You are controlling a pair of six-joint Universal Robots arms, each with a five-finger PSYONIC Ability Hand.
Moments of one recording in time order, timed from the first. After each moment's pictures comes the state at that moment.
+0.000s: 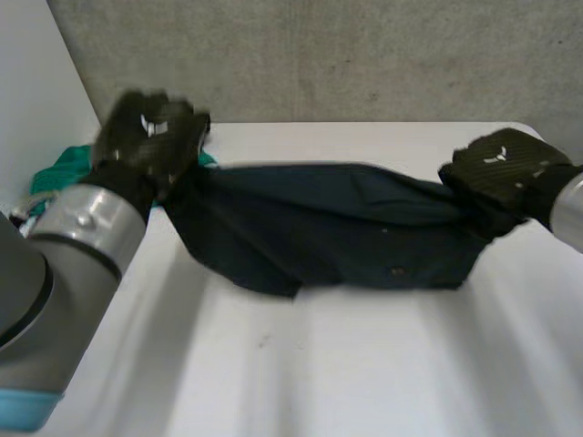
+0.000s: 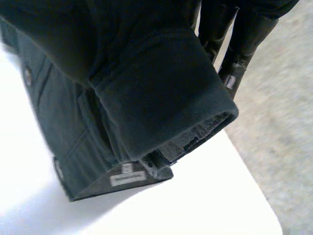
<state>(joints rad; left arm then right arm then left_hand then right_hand) 4.14 -1.61 -1.62 3.24 -1.68 3.62 1.78 -1.48 1.39 0.50 1.23 2.36 1.13 1.20 1.20 1.20 1.01 0.99 1.18 1.17 1.19 0.98</state>
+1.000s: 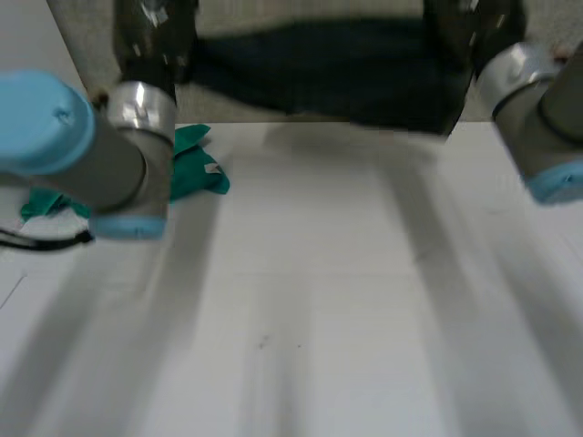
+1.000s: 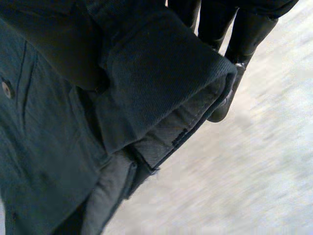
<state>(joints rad) 4.22 -2.06 -1.21 3.75 -1.68 3.63 1.91 -1.03 0.90 -0.16 1.40 2.51 1.13 1.20 1.20 1.20 1.01 0.99 1.18 1.18 1.19 0.98</state>
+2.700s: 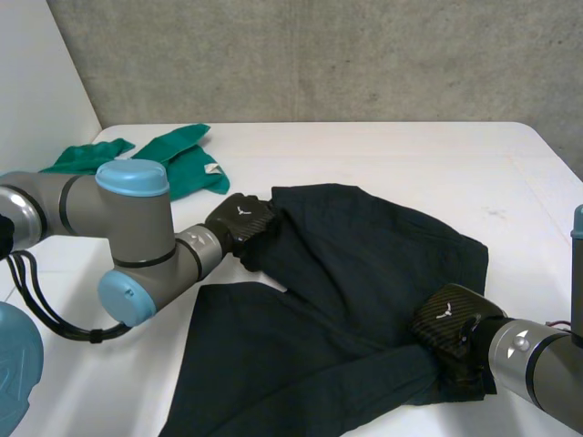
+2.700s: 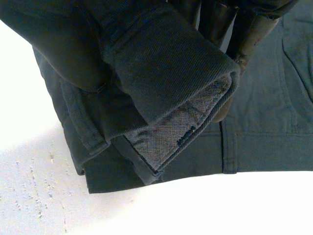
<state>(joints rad) 4.25 -2.39 -1.13 3.14 -1.26 3.54 1.89 -1.37 1.83 0.33 1.35 2.24 0.61 0.60 0.60 0.61 0.43 0.99 1.18 1.18 1.19 0.98</state>
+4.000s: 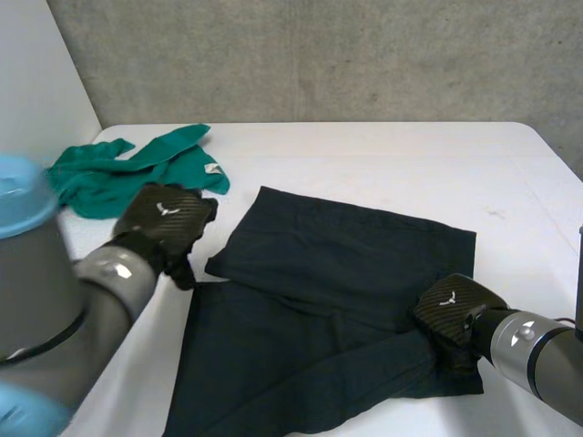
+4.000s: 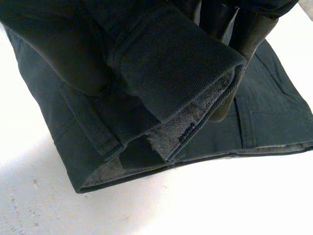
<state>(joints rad) 4.16 -1.69 -1.67 3.08 -1.69 3.54 1.87 -1.38 1.83 0.27 1.33 2.35 0.44 0.44 0.44 0.44 0.27 0.99 1.18 1.18 1.19 0.99</state>
